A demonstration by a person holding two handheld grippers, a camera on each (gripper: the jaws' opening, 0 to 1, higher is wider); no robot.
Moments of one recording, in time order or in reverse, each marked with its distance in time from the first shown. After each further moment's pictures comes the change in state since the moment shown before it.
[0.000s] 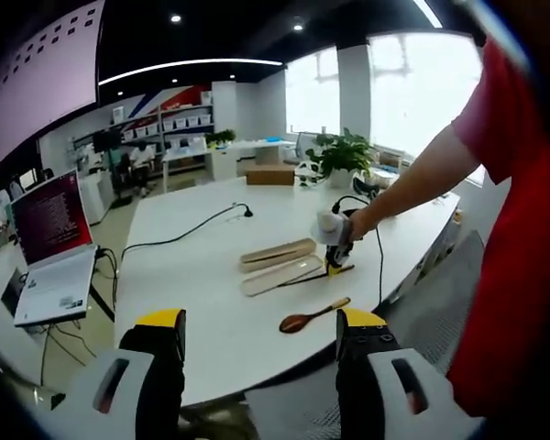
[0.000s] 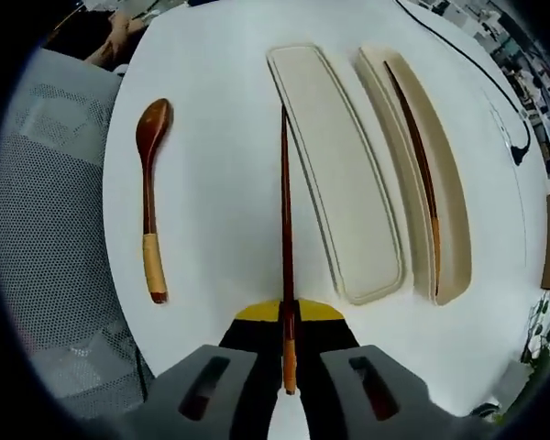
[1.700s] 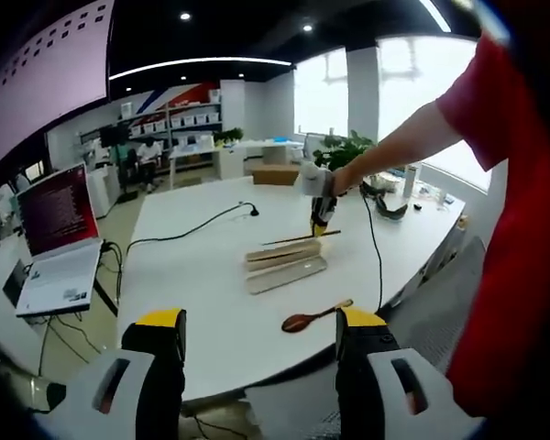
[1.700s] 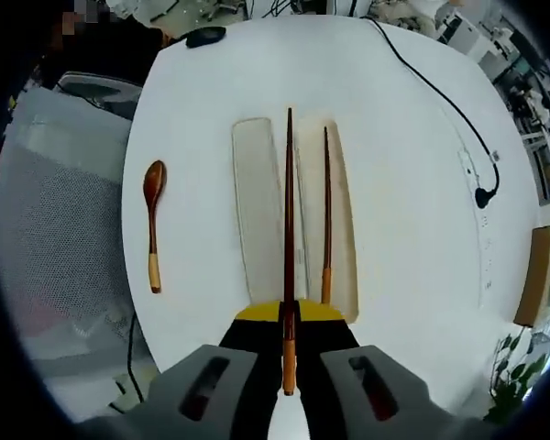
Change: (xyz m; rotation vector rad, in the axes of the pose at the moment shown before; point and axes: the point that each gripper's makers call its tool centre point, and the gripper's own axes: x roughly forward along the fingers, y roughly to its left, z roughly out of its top) left arm -0.006 0.008 0.001 -0.042 0.003 0.033; right arm -0.083 -0.080 0.055 -0.068 -0.019 0.027
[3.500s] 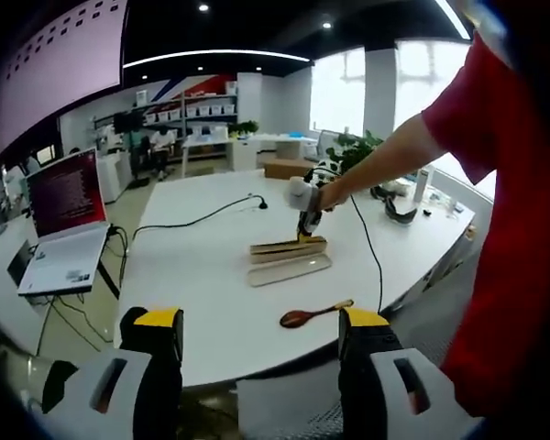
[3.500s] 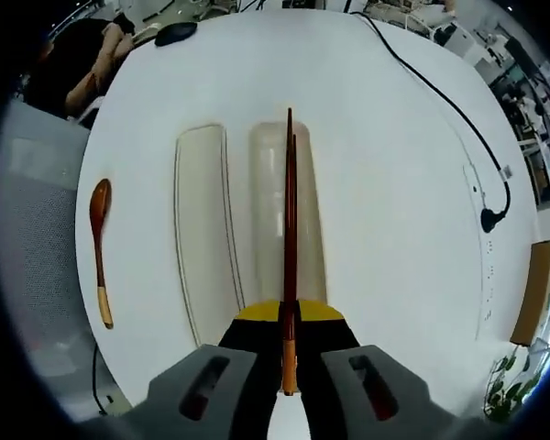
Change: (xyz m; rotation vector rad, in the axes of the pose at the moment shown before) left arm 0.001 -0.007 -0.007 -0.065 0.037 0.044; right arm 0.066 -0.032 0.025 -0.003 -0.026 -0.065
